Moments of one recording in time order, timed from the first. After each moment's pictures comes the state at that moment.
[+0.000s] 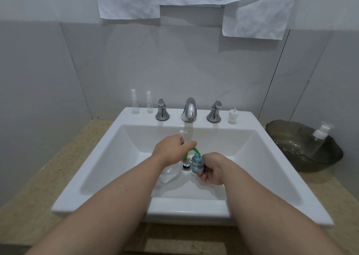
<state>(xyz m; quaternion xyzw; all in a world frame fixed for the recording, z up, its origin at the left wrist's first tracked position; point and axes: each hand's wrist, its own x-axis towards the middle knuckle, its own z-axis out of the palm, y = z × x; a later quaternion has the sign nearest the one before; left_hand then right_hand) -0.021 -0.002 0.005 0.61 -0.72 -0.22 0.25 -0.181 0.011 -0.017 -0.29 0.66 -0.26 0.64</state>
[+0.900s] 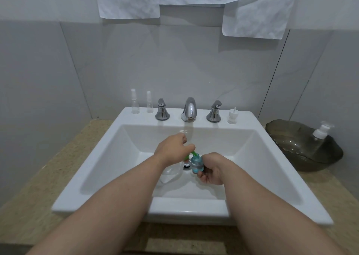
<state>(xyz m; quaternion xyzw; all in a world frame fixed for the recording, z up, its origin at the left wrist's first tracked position) -0.026 -0.004 0.004 0.62 -0.71 -0.23 0.24 -0.180 0.013 -0.019 -0.31 0.67 -0.25 0.63</state>
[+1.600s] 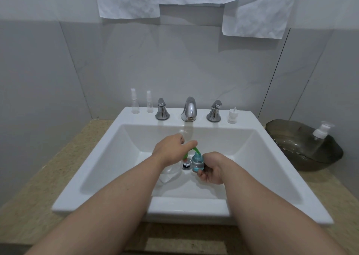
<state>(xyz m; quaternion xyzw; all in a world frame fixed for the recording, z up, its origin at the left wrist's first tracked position) -0.022 0.001 0.008 0.61 -0.72 -0.22 0.24 -0.181 0.014 -0.014 -0.28 0.66 -0.26 0.64</state>
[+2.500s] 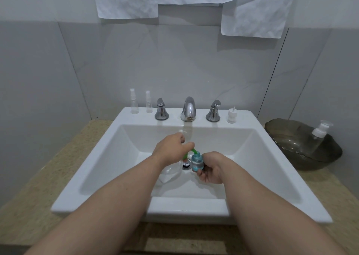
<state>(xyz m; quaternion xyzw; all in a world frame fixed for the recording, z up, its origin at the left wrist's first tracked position) -0.023 -0.005 0.003 0.61 -0.71 -0.23 0.25 -0.184 0.007 -0.022 -0.29 0.66 -0.27 0.64</state>
